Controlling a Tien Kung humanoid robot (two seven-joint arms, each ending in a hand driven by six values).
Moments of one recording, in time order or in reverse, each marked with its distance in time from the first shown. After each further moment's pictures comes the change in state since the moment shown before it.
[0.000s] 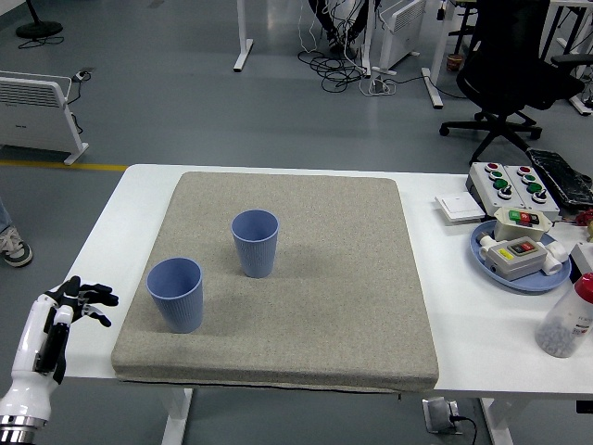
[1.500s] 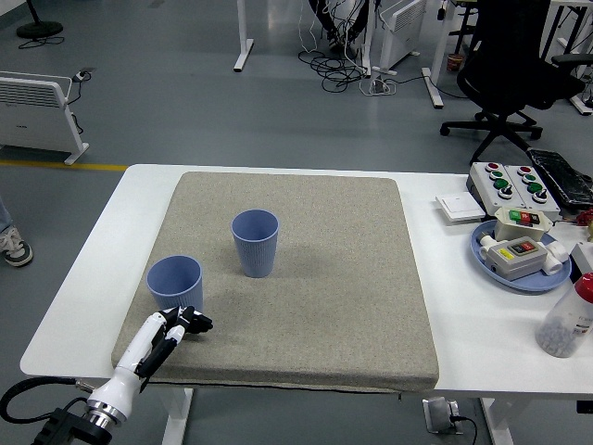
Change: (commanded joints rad) left arm -0.261 -0.074 0.205 0.282 0.124 -0.077 0.128; right arm 0.003 0.001 0.004 -0.002 0.004 0.004 -0.003
